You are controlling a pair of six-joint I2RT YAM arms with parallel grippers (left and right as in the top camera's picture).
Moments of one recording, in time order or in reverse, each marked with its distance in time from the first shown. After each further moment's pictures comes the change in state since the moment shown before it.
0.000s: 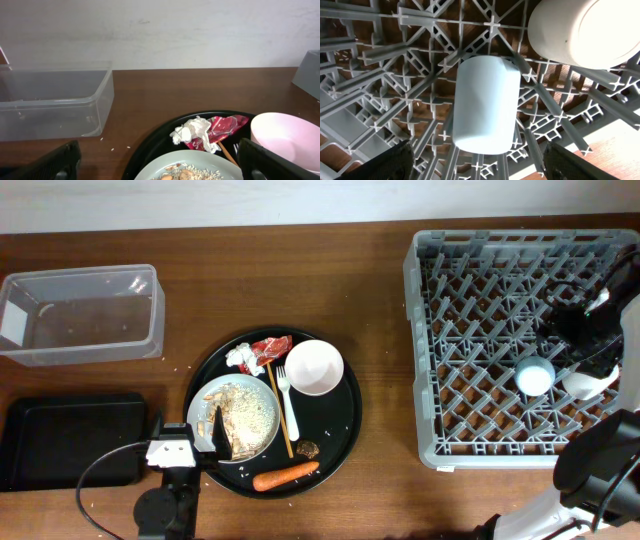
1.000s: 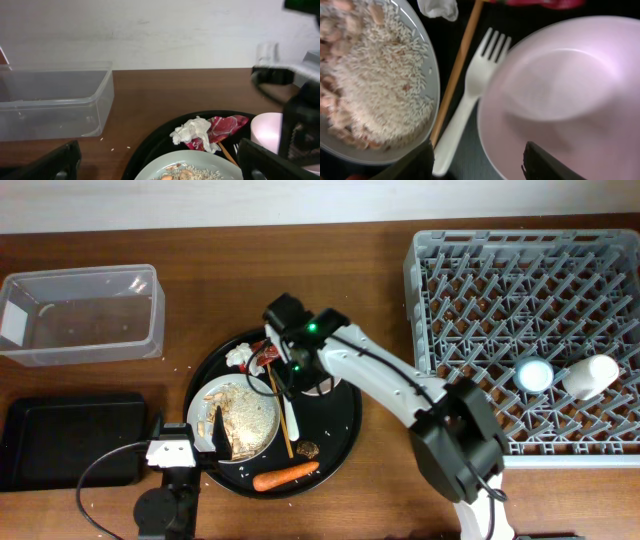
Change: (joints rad) left arm 0.000 0.000 0.000 0.000 0.000 0.000; right arm 1.173 0.275 -0.005 0.391 -0.100 -0.142
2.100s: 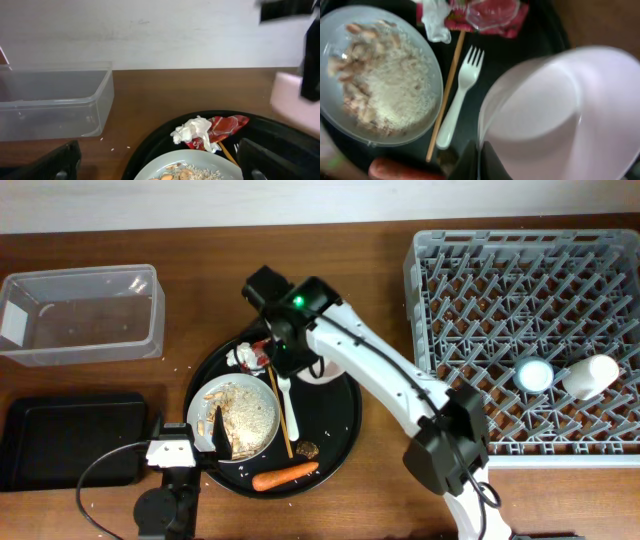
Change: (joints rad) left arm 0.000 0.000 0.000 0.000 0.000 0.000; right arm 0.011 0.080 0.472 -0.411 0.132 0.065
